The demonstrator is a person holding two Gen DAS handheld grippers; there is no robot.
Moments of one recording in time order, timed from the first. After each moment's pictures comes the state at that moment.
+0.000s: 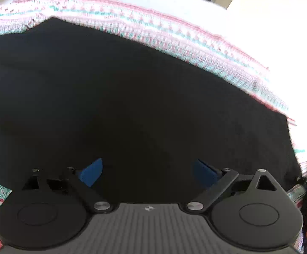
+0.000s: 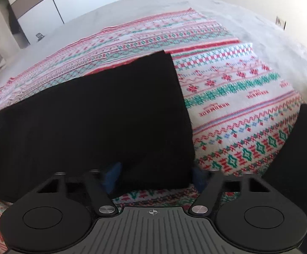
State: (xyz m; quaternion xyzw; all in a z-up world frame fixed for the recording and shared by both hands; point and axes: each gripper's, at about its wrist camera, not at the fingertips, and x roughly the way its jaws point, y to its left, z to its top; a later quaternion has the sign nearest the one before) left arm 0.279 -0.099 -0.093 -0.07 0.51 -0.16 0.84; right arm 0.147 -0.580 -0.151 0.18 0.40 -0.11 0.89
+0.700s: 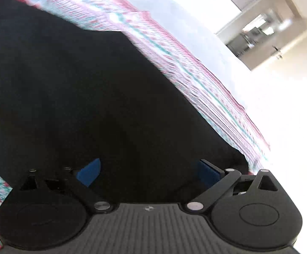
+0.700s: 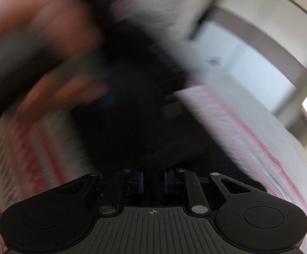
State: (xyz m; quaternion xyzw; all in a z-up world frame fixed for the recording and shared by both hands) left arm 0.322 0.027 -0.092 -0.28 0.46 -0.09 0.84; right arm 0.178 -0.189 -0.135 -0.32 0.26 0.20 0.89
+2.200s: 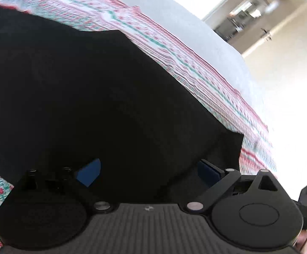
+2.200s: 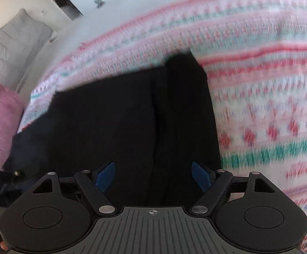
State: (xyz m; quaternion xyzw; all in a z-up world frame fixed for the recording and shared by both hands) left arm 0.344 0.039 -0.089 -0.22 0.47 -0.14 0.84; right arm 0.313 -0.370 -0.128 0.24 0.47 0.07 0.85
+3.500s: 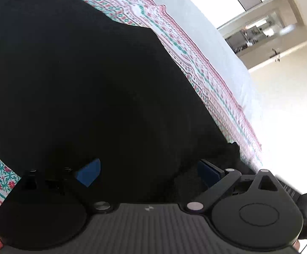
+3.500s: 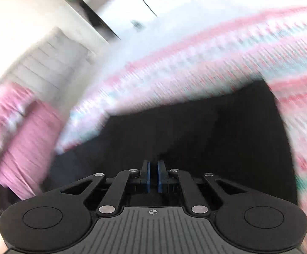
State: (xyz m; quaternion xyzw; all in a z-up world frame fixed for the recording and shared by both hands) left arm 0.354 0.082 -0.109 -0.33 0.49 -0.12 0.80; right arm 0.354 -0.308 -0.098 0.29 0.35 0.16 0.88
